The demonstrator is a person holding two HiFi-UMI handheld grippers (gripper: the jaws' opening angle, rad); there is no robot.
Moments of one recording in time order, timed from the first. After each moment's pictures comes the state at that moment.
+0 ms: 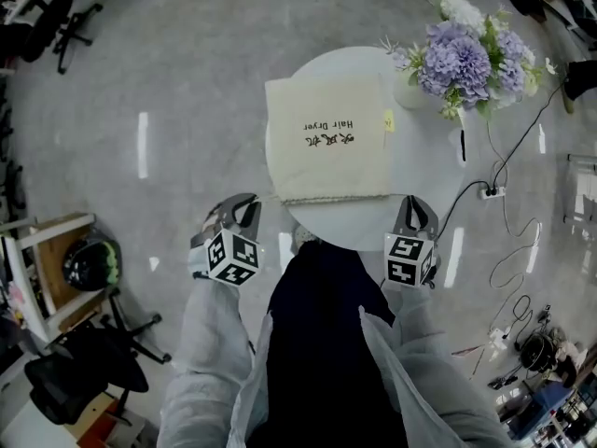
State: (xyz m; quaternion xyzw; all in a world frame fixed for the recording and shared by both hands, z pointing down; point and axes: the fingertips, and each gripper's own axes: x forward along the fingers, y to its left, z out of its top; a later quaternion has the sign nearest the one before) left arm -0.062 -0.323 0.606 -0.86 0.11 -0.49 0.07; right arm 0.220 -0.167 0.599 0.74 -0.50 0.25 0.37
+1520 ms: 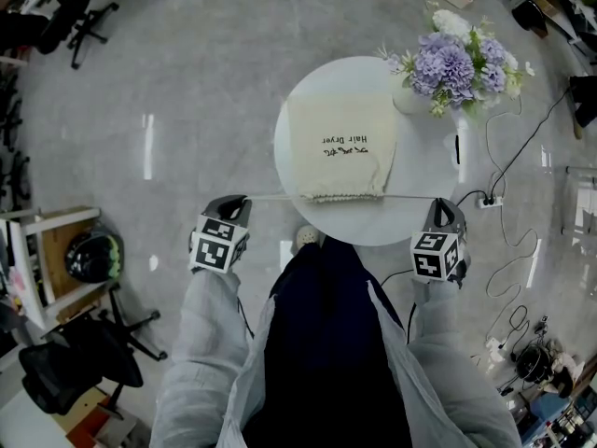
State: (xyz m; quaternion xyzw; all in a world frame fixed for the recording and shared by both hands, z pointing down) left arm -0.099 -0.332 0.577 -0.86 0.20 -0.45 -0.15; right arm 0.279 -0.131 0.566 0.69 -0.49 0.21 0.48
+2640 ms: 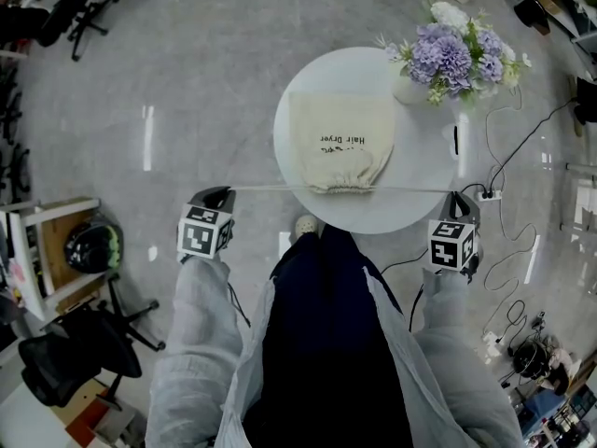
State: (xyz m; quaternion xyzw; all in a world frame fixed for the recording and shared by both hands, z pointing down) left arm -0.135 -0.343 0.577 -0.83 0.24 -0.47 -0.17; right arm 0.311 -0.107 0.546 0.71 -0.46 0.24 0.48
